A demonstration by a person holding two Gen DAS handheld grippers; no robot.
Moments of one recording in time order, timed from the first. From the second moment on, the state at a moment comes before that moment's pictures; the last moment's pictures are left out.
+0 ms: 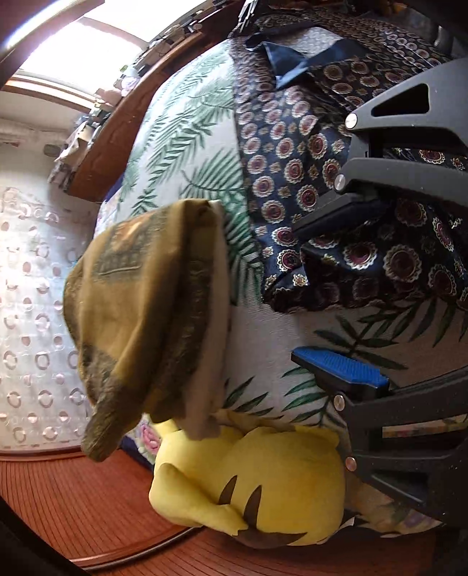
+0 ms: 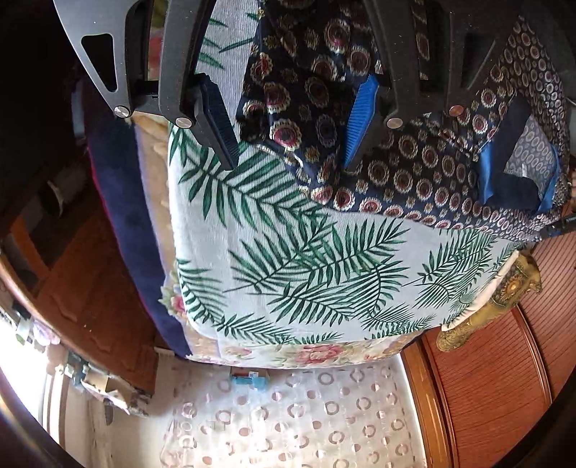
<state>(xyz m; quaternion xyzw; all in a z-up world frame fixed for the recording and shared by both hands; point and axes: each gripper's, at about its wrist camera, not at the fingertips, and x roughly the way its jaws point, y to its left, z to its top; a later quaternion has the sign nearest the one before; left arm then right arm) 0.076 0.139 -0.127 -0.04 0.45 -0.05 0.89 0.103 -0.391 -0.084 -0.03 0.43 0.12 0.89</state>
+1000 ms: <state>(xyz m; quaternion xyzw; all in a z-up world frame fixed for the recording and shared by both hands) 0.106 0.088 0.091 0.00 0.20 -0.09 0.98 0.099 -0.384 0.098 -0.12 0.18 0.10 0.97</state>
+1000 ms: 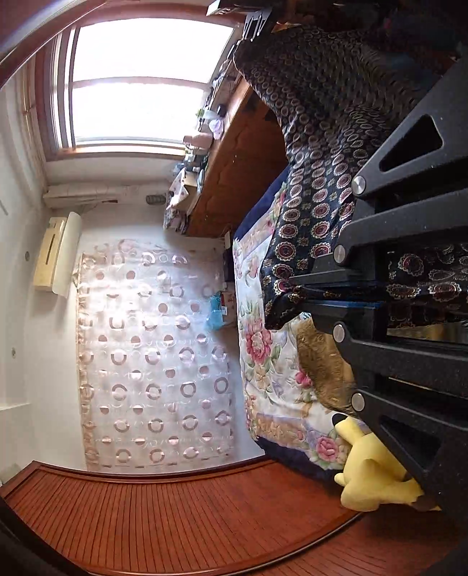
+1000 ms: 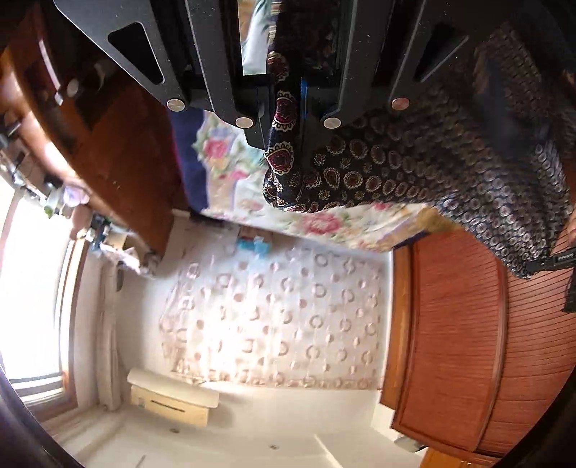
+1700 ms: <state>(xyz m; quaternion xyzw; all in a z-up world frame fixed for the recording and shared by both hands) 0.174 0.124 -0.011 0.00 0.31 -0.03 0.95 0.239 -0.319 -0.005 -0.08 0.33 0.05 0.94</state>
